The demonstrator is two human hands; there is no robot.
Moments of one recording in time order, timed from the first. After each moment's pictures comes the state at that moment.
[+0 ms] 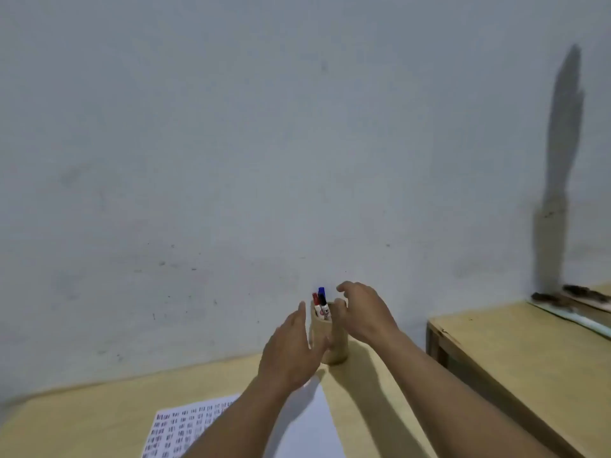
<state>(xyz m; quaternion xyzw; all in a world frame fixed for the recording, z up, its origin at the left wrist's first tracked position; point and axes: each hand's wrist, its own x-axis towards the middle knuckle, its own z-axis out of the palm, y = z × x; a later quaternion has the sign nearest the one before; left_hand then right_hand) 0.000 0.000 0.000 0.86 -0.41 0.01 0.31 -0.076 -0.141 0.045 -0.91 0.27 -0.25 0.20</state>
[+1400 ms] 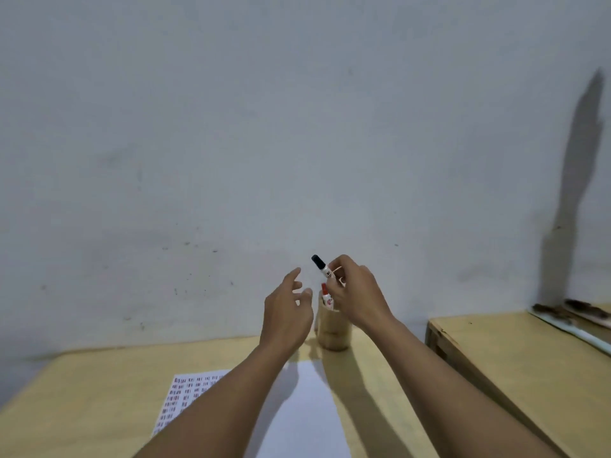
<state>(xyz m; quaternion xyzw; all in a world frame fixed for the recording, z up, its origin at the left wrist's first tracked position) -0.010 0.020 0.039 0.75 -0.29 0.02 0.59 -0.085 -0.099 0.076 -0.88 0.20 -0.33 0.29</state>
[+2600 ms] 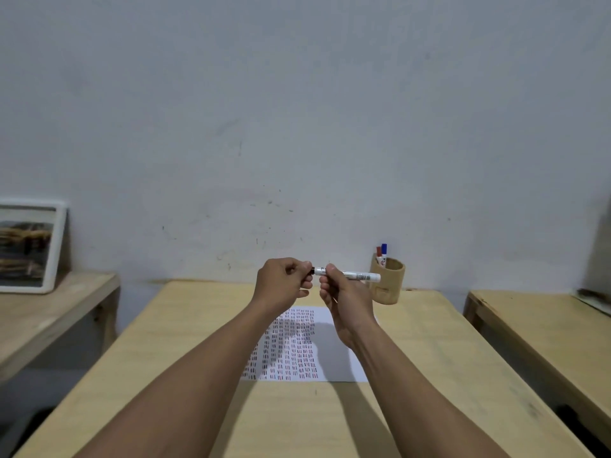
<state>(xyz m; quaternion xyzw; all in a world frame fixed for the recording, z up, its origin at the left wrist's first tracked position) -0.009 0.191 0.039 0.70 -0.24 -0.06 0.67 -0.094 0.086 0.030 -0.46 0.17 -0.27 0.83</state>
